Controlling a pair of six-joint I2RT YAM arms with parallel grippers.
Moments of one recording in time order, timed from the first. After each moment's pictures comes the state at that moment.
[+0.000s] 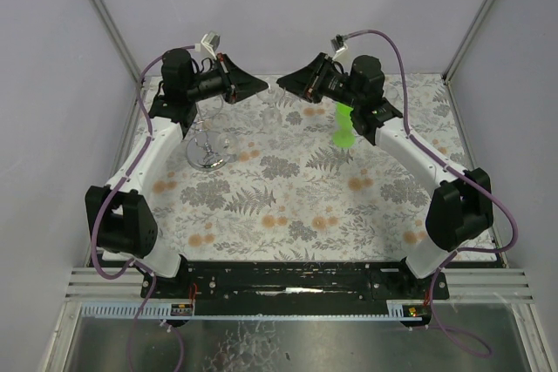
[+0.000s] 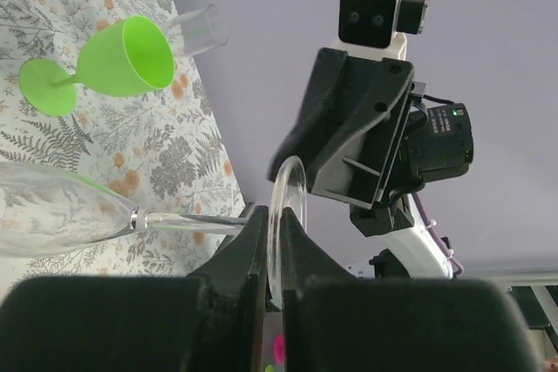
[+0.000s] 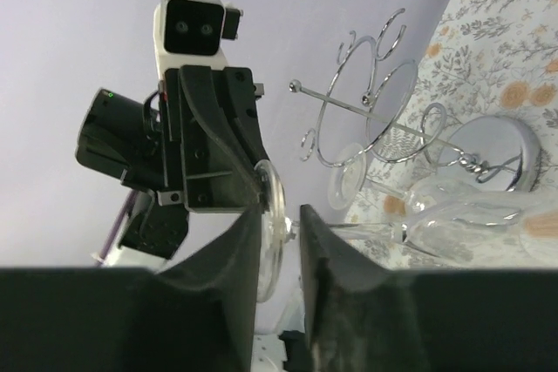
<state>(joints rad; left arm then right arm) -0.16 1.56 1.40 0.08 0.91 -1.15 0.46 1.65 1.40 0.27 -0.56 1.14</state>
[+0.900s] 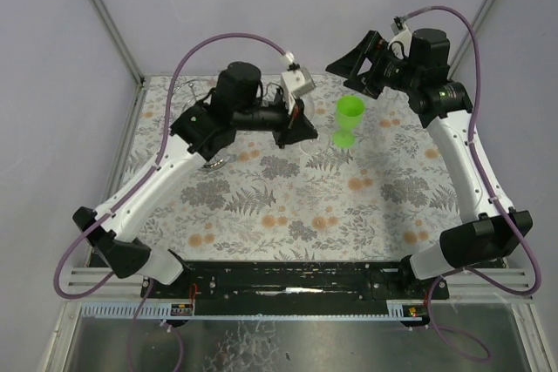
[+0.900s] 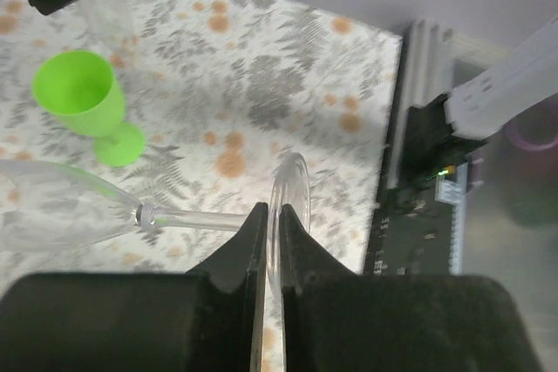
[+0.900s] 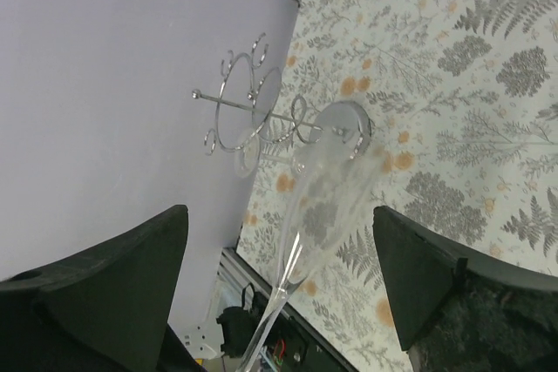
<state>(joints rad) -0.67 1.49 1.72 -0.57 0.67 -0.03 0.21 1.48 1.66 -0.46 -0.57 0.80</state>
